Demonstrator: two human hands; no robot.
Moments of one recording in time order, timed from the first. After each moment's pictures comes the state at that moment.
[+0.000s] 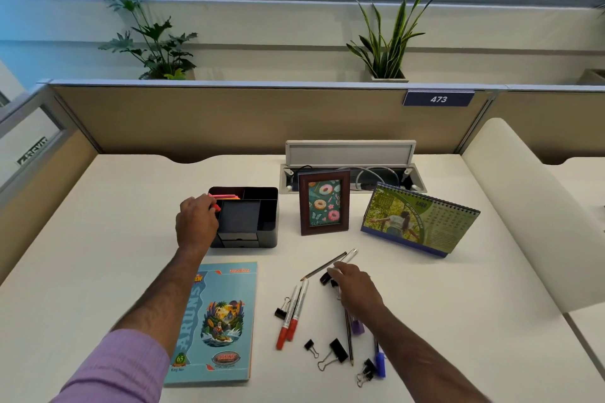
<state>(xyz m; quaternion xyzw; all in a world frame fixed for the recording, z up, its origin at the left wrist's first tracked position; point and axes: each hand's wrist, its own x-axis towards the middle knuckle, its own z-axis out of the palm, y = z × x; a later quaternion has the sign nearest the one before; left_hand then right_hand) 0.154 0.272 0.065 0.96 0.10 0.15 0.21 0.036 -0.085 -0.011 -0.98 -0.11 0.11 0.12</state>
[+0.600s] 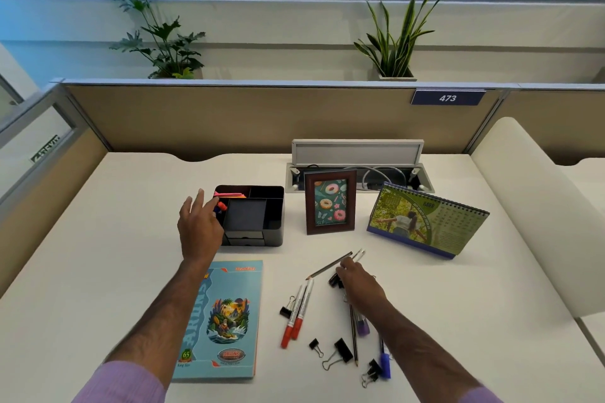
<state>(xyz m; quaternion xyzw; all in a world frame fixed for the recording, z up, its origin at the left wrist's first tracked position) 0.130 0.272 0.058 0.96 0.10 0.17 0.19 0.049 -0.081 -0.012 -0.98 -0.11 0.15 0.06</state>
